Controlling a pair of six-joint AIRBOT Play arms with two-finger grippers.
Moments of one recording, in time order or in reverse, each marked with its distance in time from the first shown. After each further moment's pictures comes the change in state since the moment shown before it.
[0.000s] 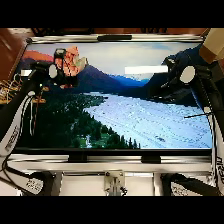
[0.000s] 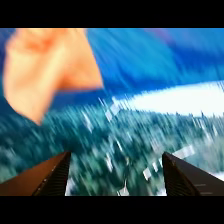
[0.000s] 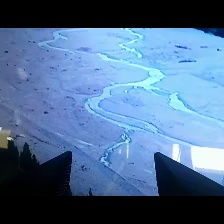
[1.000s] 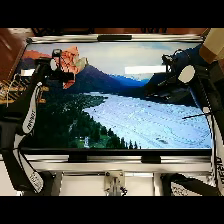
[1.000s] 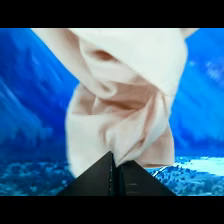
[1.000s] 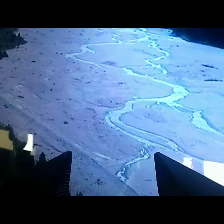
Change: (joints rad) left arm 0.095 -0.282 0.342 -0.022 -0.096 0.023; right arm 0.011 0.000 0.003 0.059 -0.039 -0.036
